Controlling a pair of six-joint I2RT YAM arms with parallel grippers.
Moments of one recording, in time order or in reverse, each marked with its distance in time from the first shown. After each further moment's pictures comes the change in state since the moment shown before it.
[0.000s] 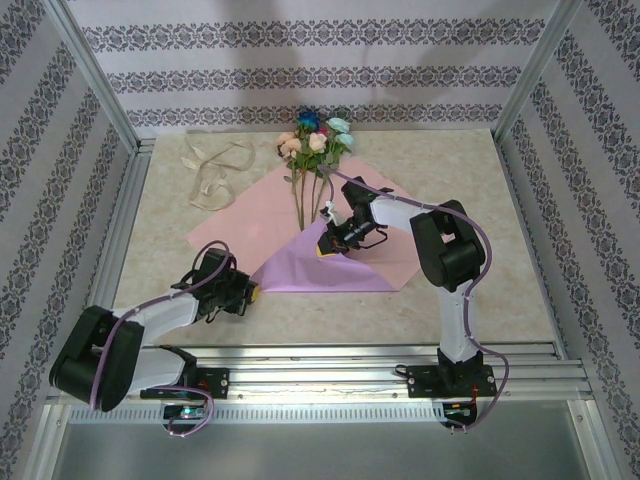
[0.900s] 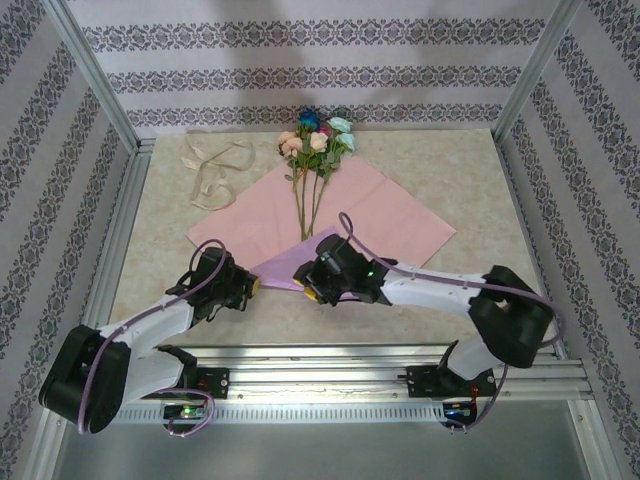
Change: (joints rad) left arm -0.027 -0.140 -0.027 -0.008 -0.052 -0.046; right arm 0.494 -0.573 -0.595 0.620 0.615 1.439
